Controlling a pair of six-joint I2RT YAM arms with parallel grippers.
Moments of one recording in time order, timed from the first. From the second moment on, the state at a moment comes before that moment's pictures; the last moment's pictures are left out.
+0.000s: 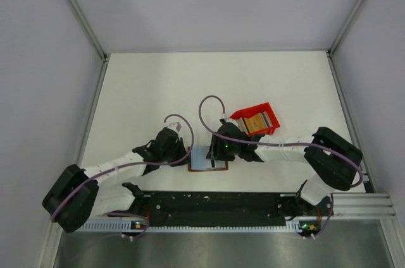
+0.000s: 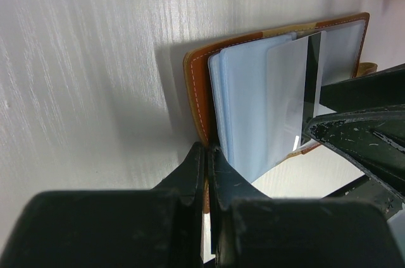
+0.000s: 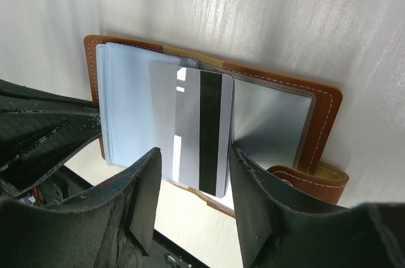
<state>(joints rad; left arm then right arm) -0.66 1.14 0.38 -0.10 0.11 -0.78 0.97 1.57 0.74 -0.02 0.01 0.94</state>
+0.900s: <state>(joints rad) -0.66 1.14 0.38 -0.10 0.11 -0.78 0.98 1.63 0.77 0.07 -0.08 0.91</state>
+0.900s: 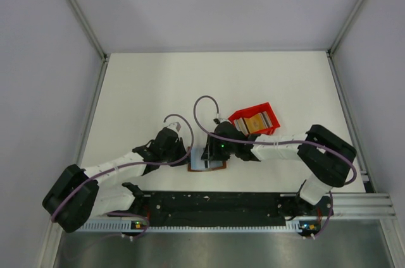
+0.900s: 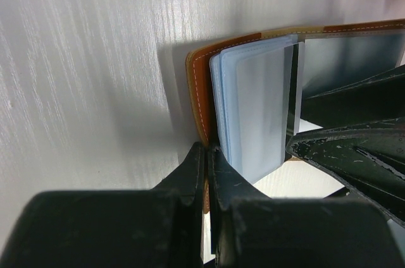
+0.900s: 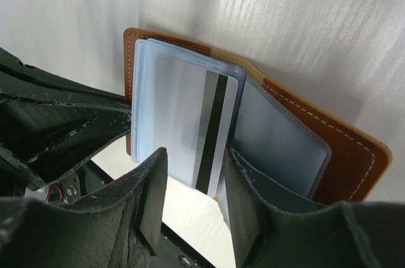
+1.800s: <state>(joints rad) -0.66 1.14 0.38 -0.11 0.11 -0.78 0.98 1.61 0.76 0.06 -0.07 0.89</state>
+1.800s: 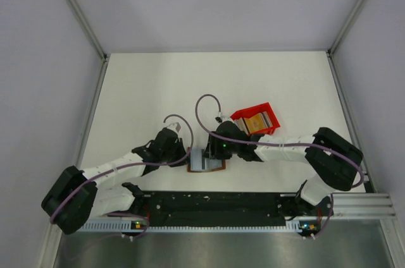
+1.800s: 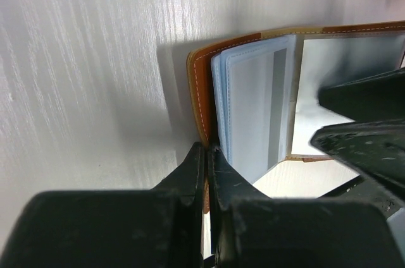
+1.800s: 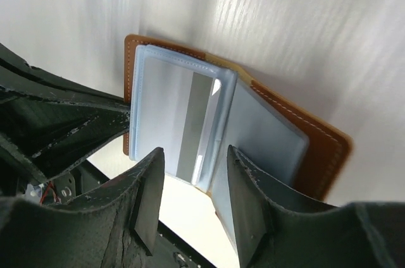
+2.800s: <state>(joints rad) -0.66 1.16 0.44 -0.21 0.07 -0.80 0.97 1.66 0.89 -0.26 0.14 0.81</state>
